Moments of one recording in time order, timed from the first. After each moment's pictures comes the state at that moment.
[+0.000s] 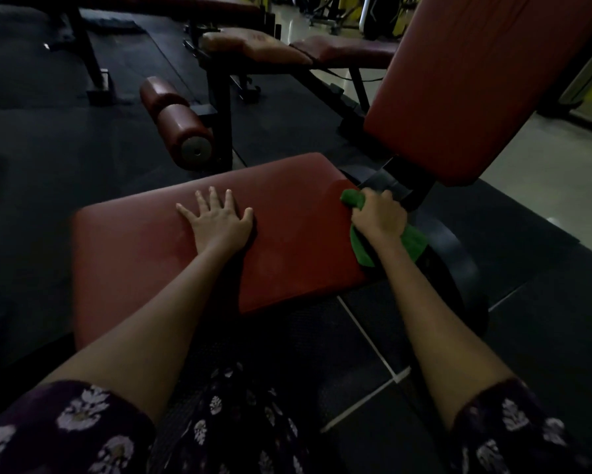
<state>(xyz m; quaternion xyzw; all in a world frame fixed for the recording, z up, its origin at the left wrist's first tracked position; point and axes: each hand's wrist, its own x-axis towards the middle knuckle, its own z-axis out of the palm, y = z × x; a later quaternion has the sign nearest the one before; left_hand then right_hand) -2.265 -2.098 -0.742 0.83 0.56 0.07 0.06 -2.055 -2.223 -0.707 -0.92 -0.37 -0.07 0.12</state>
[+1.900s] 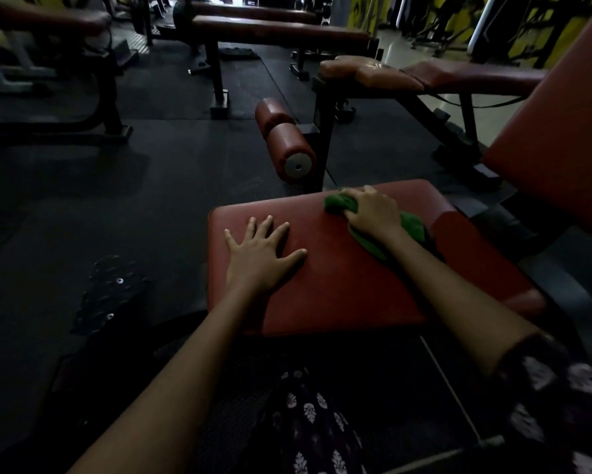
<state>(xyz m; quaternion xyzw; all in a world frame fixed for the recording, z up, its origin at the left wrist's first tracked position) -2.391 -2.107 -0.742 0.83 0.54 0.12 0.08 -2.162 -2.095 -0.705 -0.77 -0.63 -0.06 0.10</state>
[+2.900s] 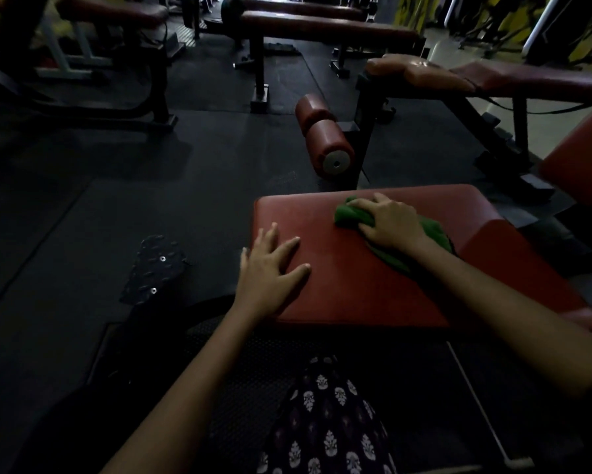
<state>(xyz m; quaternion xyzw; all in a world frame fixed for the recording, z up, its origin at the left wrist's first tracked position) -2.451 -2.150 -0.751 0.75 0.56 0.26 0.23 -2.209 -2.109 -0.703 -0.69 -0.72 -0.08 0.05</state>
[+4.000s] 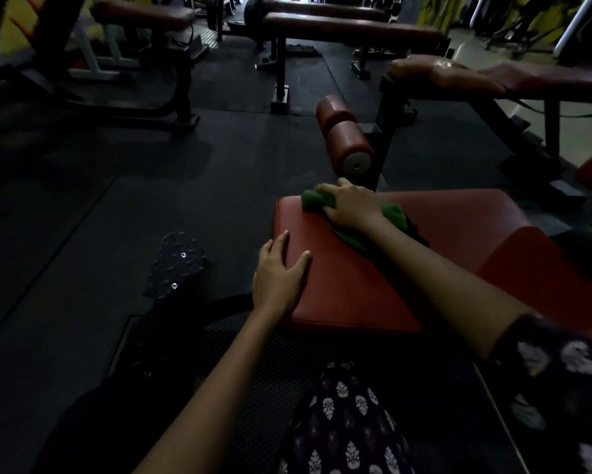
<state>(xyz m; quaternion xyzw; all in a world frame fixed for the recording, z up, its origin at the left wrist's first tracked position) -2.453 -2.149 -0.763 0.59 0.61 0.39 0.34 -2.292 -2.053 -0.700 -0.66 -0.75 -0.05 0.06</state>
